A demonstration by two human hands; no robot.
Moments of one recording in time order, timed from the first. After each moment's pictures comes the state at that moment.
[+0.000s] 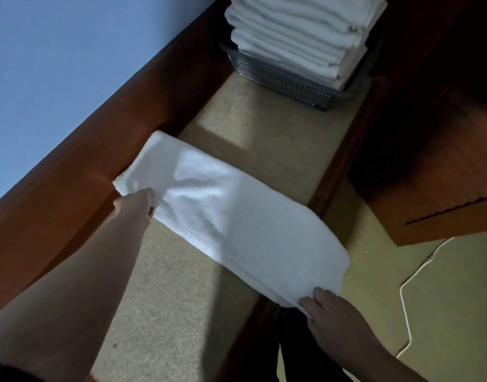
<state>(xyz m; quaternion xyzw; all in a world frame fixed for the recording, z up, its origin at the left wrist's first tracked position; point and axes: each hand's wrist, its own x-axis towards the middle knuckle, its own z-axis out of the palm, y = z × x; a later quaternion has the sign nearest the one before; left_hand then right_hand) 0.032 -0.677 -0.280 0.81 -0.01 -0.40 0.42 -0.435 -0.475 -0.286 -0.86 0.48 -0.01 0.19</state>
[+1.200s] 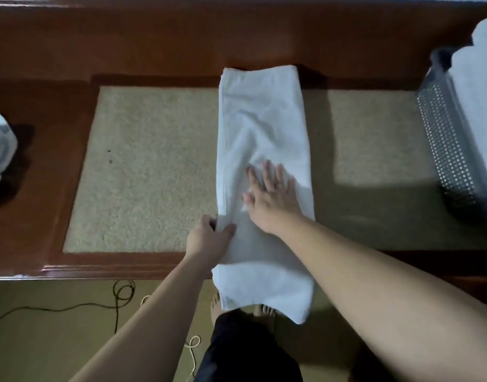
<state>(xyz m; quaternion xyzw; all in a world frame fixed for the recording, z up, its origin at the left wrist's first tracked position) -0.268 -0.527 -0.298 0.89 0.06 -0.34 0.31 -0.276 -0.711 -0.317 -0.96 0.15 0.21 0.12</state>
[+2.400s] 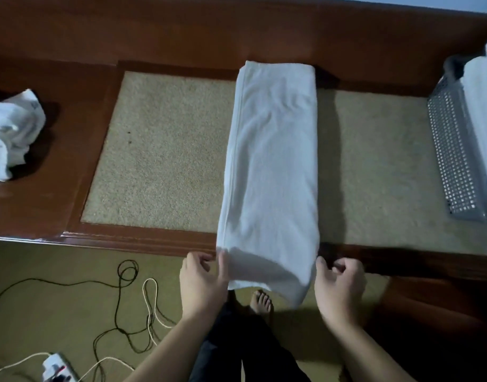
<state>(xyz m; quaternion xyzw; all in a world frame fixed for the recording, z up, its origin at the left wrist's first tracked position) -0.391 -0.472 -0.290 0.90 0.12 -0.18 0.38 -0.504 -0.706 -0.328 -0.77 0.52 -0.11 0.36</state>
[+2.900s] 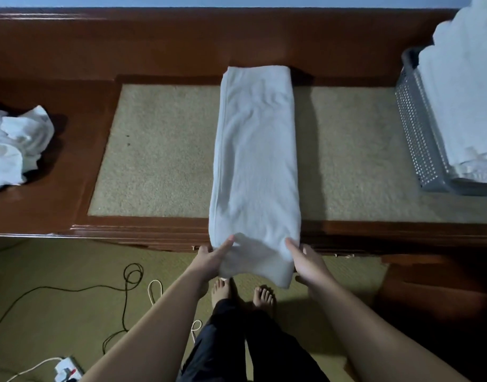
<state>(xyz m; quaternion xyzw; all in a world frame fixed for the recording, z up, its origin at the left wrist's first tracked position) -0.394 -0.477 -0.303 0.69 0.26 -0.45 0.50 -0.507 -0.696 -0.302 -0.59 0.50 0.14 0.62</state>
